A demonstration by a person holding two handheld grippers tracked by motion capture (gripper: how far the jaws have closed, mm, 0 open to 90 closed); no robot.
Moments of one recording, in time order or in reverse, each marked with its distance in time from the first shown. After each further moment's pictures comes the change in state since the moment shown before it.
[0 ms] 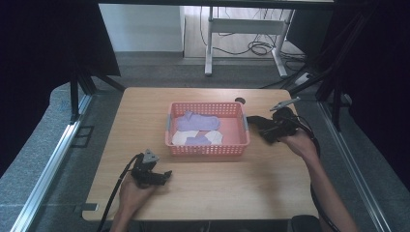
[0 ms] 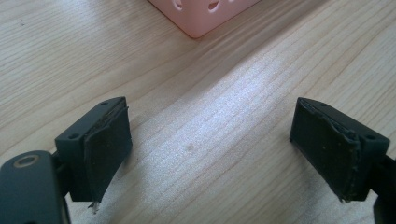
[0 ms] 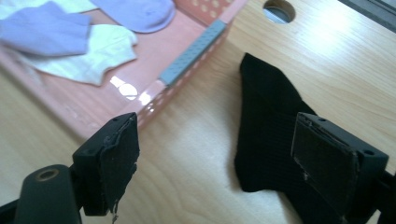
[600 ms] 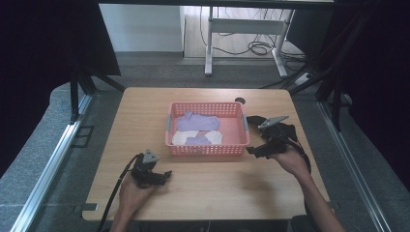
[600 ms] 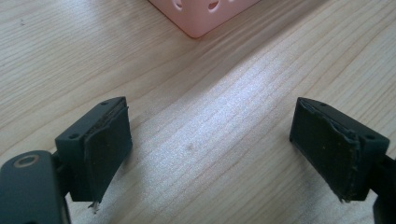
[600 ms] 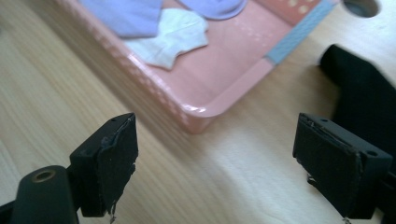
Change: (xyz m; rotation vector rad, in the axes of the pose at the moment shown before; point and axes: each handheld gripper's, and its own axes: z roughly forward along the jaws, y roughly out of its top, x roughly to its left) left arm 0.000 0.000 0.000 0.000 0.001 0.004; right arm 0.055 -0.023 0.011 -0.023 0.103 -0.047
